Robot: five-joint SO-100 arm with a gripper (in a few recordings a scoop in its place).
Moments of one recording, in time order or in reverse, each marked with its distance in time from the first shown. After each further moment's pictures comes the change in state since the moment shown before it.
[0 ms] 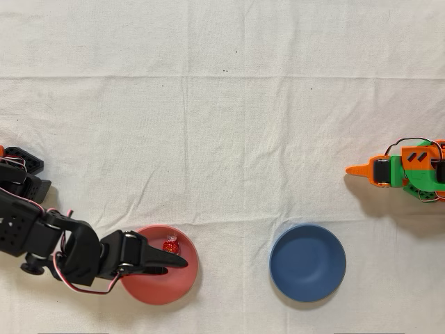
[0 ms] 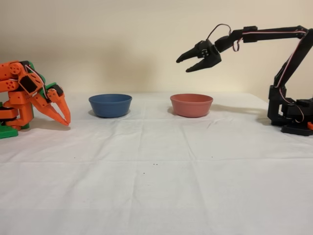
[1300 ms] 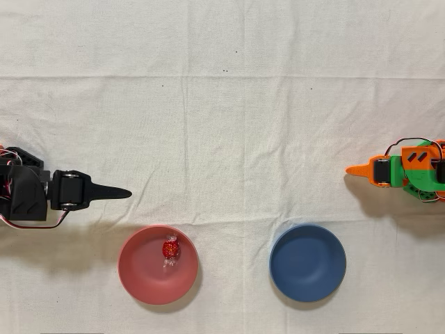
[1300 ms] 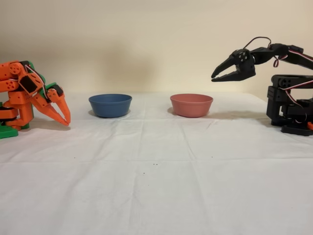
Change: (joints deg) arm -19.5 60.6 42.6 9.1 29.6
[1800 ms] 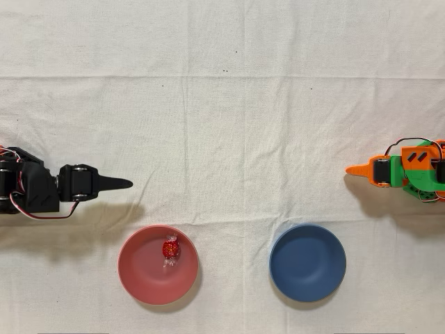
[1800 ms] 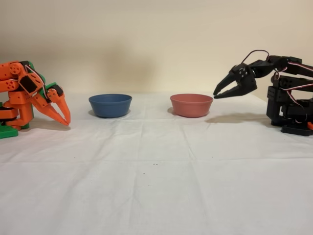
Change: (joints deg) arm -5.2 5.9 12.5 2.7 0.7
